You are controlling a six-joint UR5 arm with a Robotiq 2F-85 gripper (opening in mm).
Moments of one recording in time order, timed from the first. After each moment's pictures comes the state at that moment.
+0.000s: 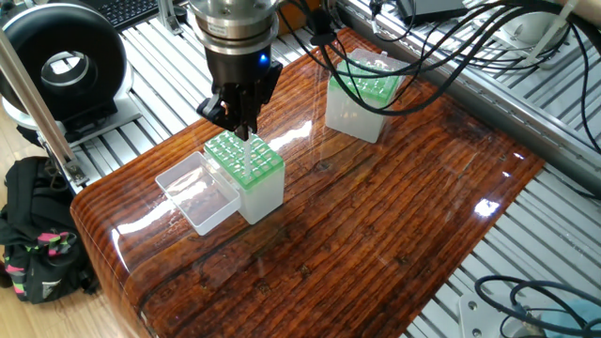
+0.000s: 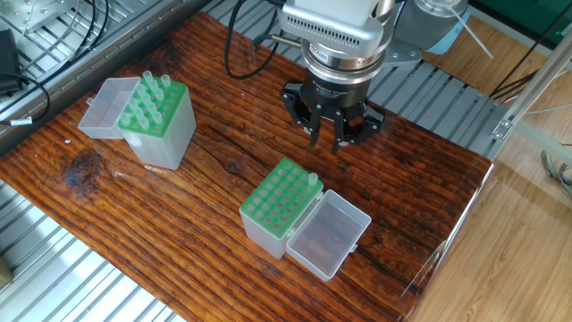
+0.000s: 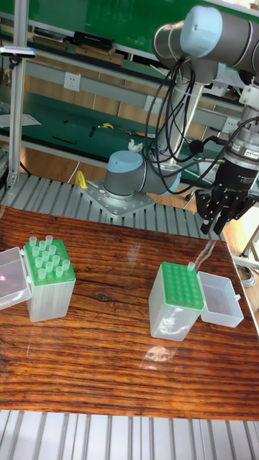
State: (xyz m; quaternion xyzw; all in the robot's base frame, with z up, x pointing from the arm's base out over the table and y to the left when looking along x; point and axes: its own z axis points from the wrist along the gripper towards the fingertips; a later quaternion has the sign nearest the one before) arm 0.489 0.185 0.249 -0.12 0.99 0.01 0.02
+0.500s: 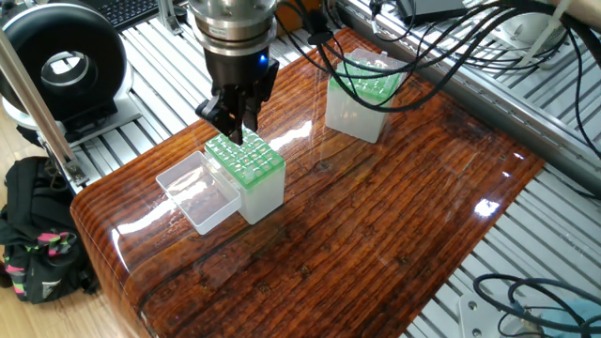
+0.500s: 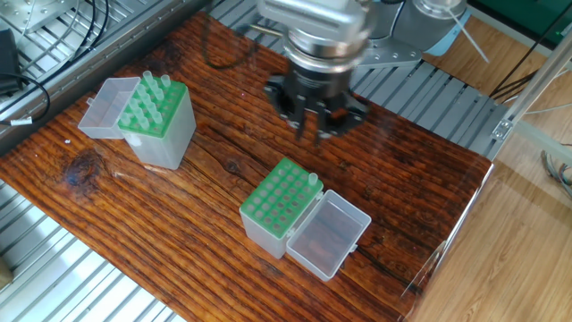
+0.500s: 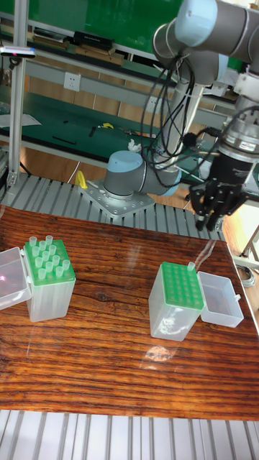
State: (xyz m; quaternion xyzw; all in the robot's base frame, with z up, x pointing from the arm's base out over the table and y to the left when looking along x) arm 0.513 0.138 0.266 -0.16 0.99 -0.01 0.03
